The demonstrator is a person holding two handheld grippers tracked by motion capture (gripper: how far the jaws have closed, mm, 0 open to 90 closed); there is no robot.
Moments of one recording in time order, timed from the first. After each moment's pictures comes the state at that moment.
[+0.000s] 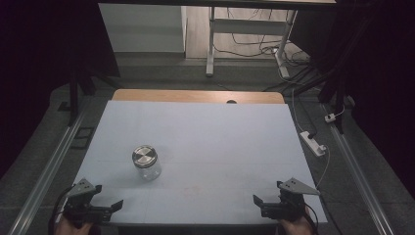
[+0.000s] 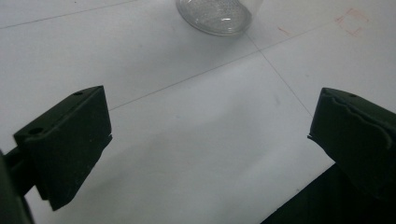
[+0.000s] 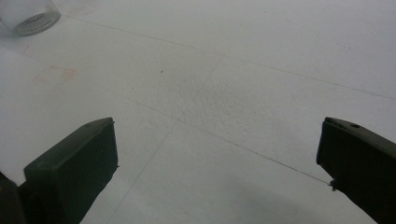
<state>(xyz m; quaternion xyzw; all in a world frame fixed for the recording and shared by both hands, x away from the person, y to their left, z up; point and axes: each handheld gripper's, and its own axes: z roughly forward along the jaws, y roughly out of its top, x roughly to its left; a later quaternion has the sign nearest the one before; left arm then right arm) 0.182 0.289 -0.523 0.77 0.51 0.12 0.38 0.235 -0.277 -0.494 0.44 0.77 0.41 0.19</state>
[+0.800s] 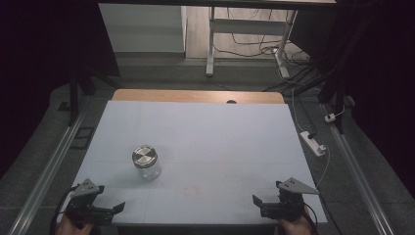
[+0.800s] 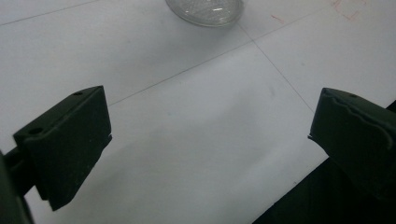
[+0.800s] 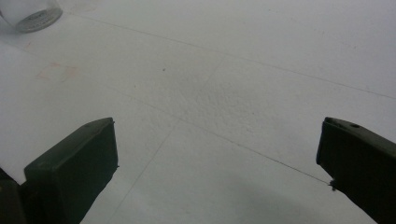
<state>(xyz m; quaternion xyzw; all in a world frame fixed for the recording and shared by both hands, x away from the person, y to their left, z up) 0.183 0.284 -0.524 0.79 0.49 0.11 0.36 0.236 -0.276 -0.494 0.44 0.78 0.41 0.18</state>
